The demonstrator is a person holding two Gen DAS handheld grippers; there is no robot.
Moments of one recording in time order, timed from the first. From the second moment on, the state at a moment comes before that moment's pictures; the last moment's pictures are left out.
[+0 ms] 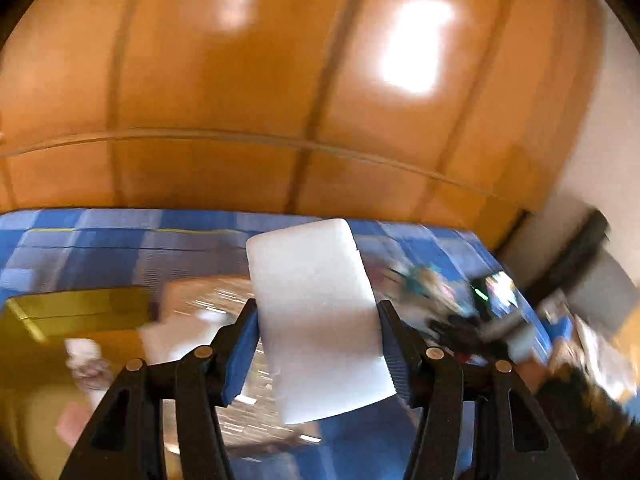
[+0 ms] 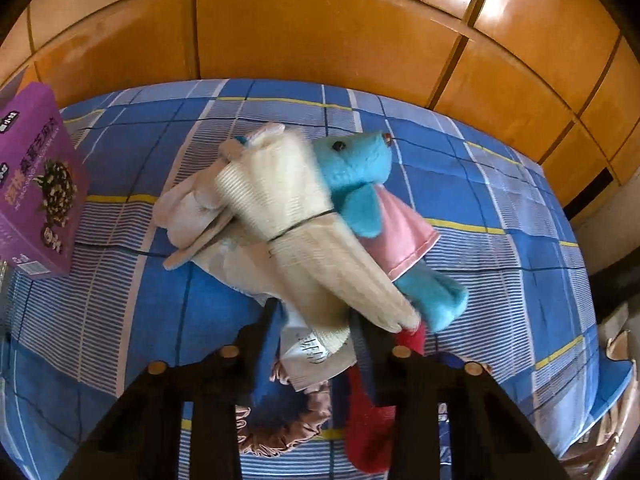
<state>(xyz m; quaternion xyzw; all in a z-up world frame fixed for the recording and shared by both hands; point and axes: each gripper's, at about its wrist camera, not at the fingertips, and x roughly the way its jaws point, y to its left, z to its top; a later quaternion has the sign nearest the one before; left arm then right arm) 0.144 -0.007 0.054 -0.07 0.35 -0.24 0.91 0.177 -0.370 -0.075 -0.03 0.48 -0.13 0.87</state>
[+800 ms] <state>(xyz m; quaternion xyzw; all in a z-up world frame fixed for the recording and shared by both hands) 0.153 0.219 -0.074 -0.11 0.45 0.07 0.88 0.172 -0.377 -0.066 0.02 0.46 -0.08 0.89</state>
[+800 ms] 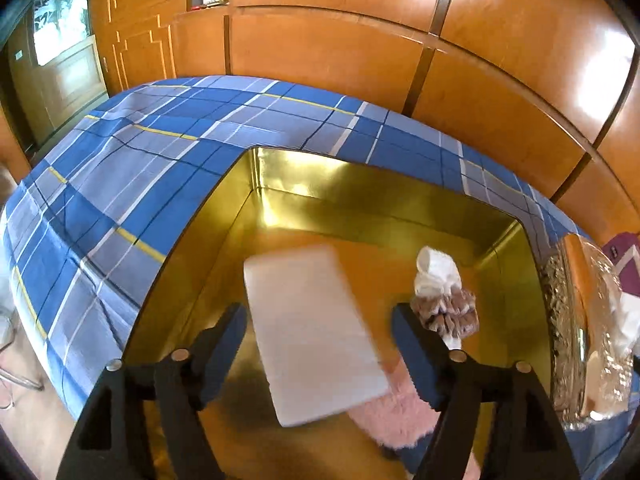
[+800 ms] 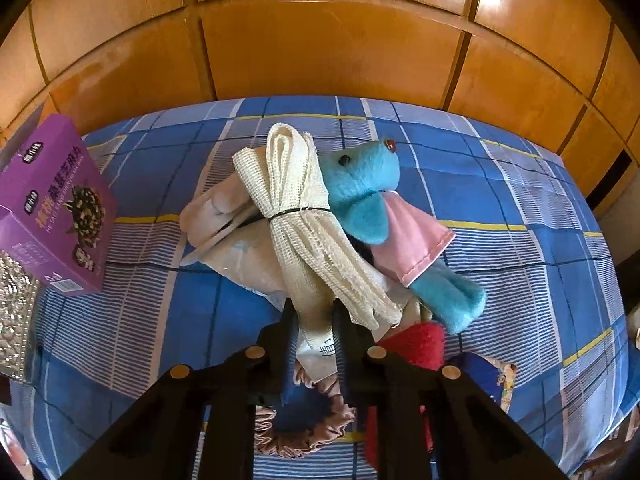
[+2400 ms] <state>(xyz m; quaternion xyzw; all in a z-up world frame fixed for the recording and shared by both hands) 0.041 0.139 -0.038 -0.09 0.41 -0.03 0.91 0.178 -0.299 -0.093 0.08 0.51 0.00 0.86</state>
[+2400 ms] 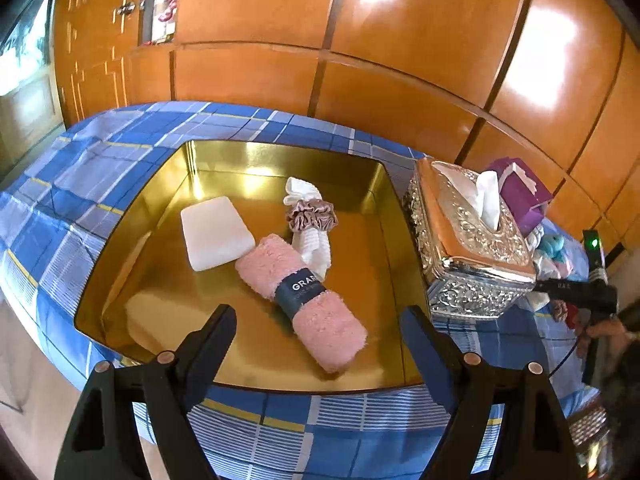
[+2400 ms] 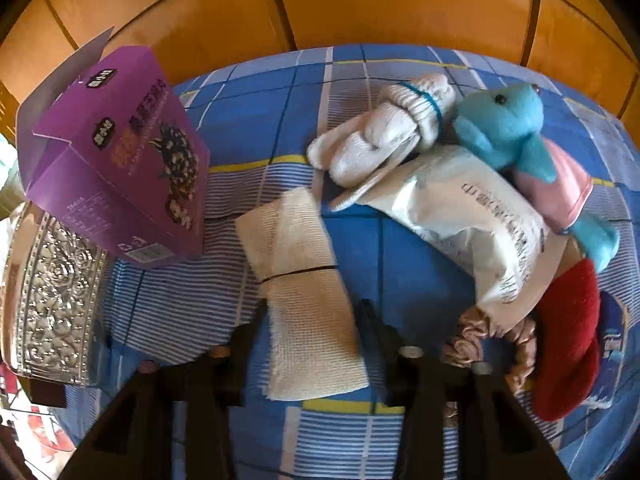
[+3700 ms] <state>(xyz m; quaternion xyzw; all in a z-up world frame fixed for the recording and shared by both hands) 0.021 0.174 -0.029 -0.06 0.38 0.03 0.92 0.175 0.043 -0.034 -0.07 0.46 0.31 0.83</state>
